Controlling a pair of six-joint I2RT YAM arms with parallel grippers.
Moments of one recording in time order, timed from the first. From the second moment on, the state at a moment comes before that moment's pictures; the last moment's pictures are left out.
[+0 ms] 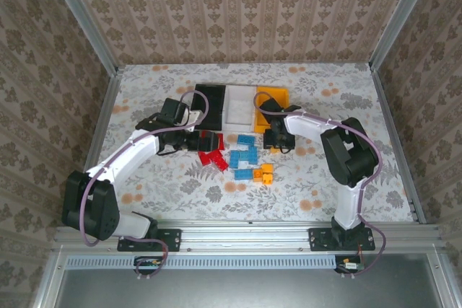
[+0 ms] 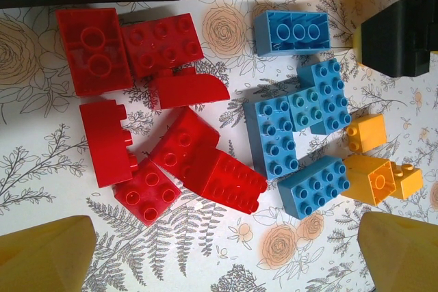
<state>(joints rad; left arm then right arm) -0.43 1.38 0.98 -0.66 0.40 -0.25 0.46 1.91 1.25 -0.74 0.12 0.54</state>
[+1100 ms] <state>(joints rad) -0.50 1.48 1.04 -0.60 0.42 -0.30 0.43 1.61 1.10 -0.77 0.11 0.57</state>
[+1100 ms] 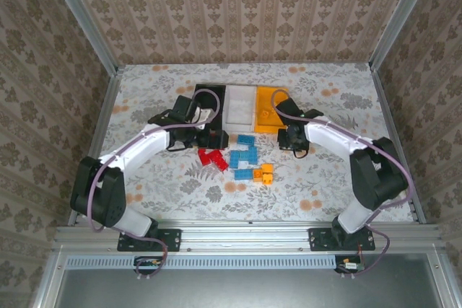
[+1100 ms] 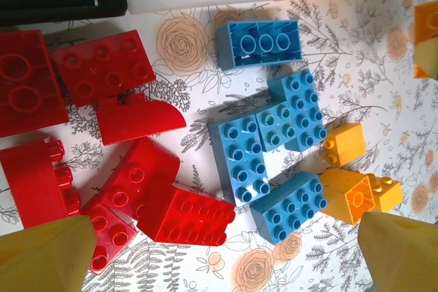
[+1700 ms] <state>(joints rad) -0.42 1.35 0.99 -0.65 0.38 -0.29 0.39 1.99 1.68 -0.84 0.10 0.47</state>
